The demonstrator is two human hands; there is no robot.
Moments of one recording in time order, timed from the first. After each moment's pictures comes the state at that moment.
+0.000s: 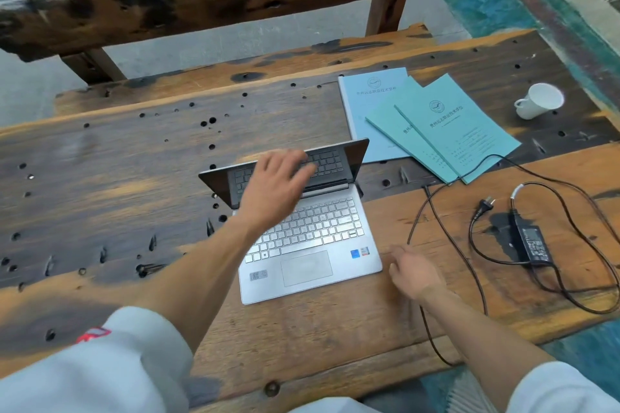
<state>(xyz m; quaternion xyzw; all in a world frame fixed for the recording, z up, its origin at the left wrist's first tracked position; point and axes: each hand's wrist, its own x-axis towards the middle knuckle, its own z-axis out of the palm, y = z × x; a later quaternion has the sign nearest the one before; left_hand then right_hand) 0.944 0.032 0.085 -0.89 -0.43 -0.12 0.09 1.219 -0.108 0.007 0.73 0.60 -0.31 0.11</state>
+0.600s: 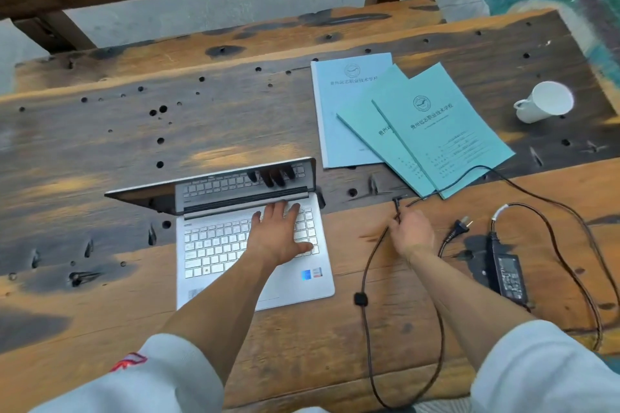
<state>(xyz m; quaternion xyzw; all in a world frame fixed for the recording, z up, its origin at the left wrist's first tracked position) 1.060 0.027 -0.016 -0.74 -0.61 0.18 -0.22 1.322 0.014 -0.020 0.82 0.49 -0.29 0.02</state>
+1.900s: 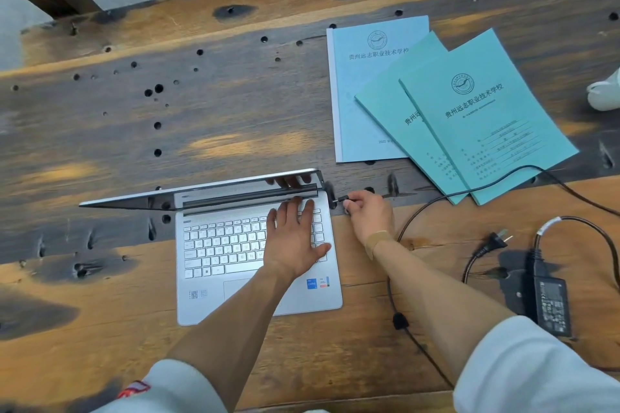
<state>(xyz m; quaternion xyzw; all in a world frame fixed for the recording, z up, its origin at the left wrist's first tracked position) 1.088 0.026 -0.052 -0.72 -0.65 0.17 -0.20 1.248 0.068 -0.058 0.77 0.46 -0.44 -0.09</state>
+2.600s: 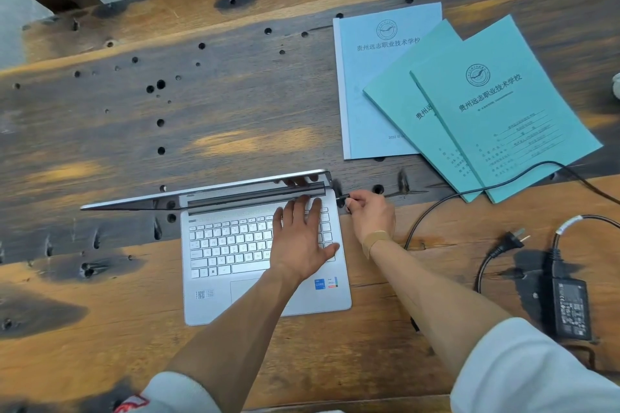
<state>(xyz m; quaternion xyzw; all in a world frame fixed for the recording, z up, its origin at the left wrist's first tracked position) 1.087 0.025 -0.053 -0.72 -0.65 0.15 -0.20 1.229 0.069 -0.060 0.79 0.42 -0.43 -0.13</state>
